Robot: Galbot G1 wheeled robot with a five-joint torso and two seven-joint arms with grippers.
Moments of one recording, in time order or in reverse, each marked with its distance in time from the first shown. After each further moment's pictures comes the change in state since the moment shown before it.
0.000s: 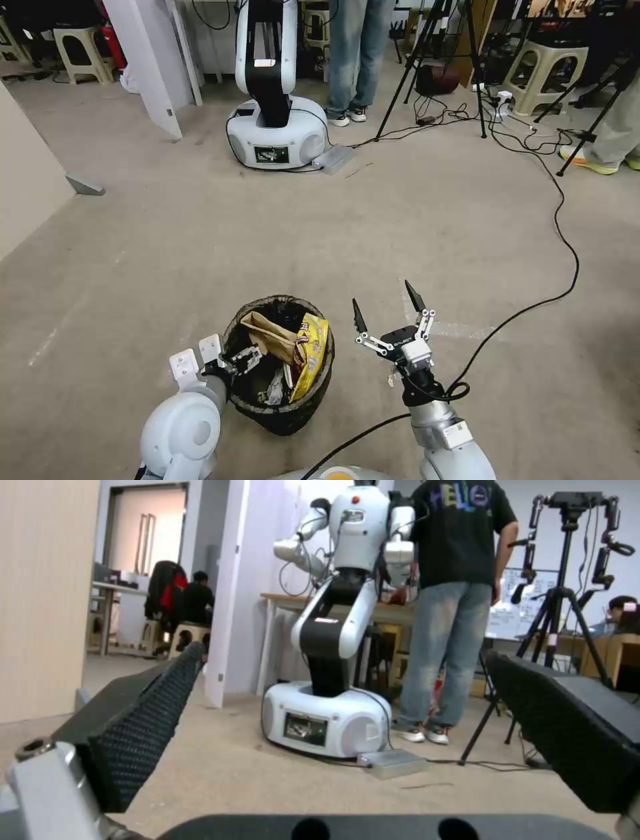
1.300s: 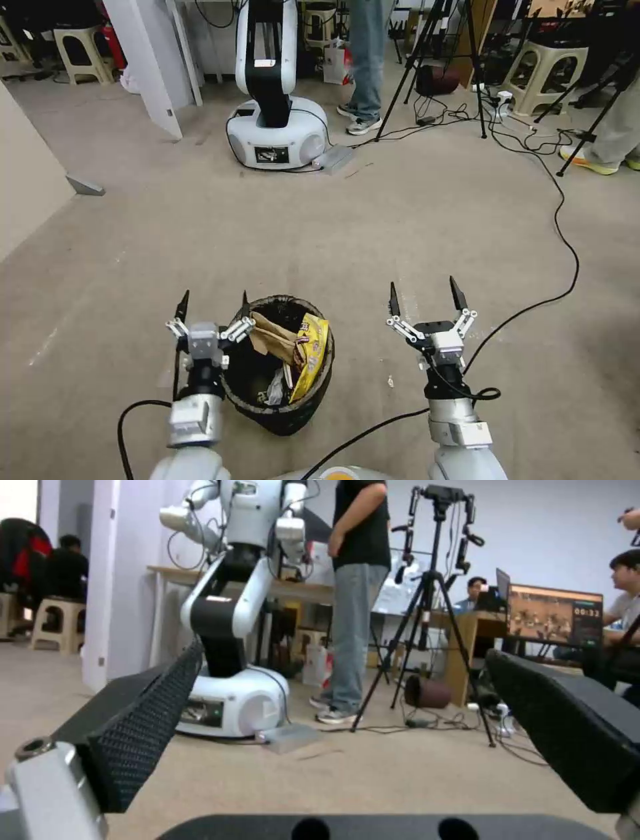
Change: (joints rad) left arm 0.207 -0.042 0.062 0.065 0.950 -0.993 0.312; right arm -0.099 0.107 0.078 0.107 -0.126 -0.116 0.196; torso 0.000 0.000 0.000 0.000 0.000
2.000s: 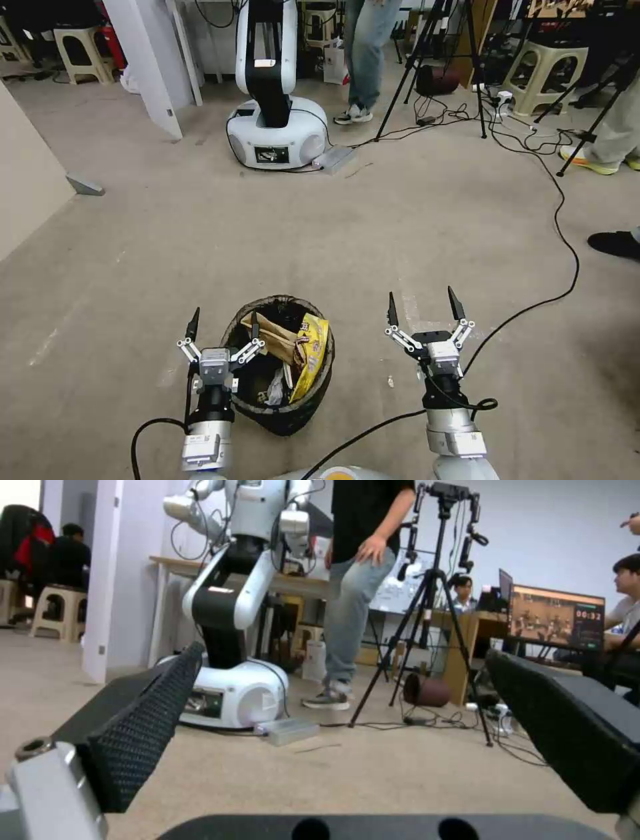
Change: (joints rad) left arm 0.030 -0.013 0.005 0.053 0.026 -0.081 -0.017; right arm -0.004 0.010 0.016 -0.027 -0.023 0.022 -0.012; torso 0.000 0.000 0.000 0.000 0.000
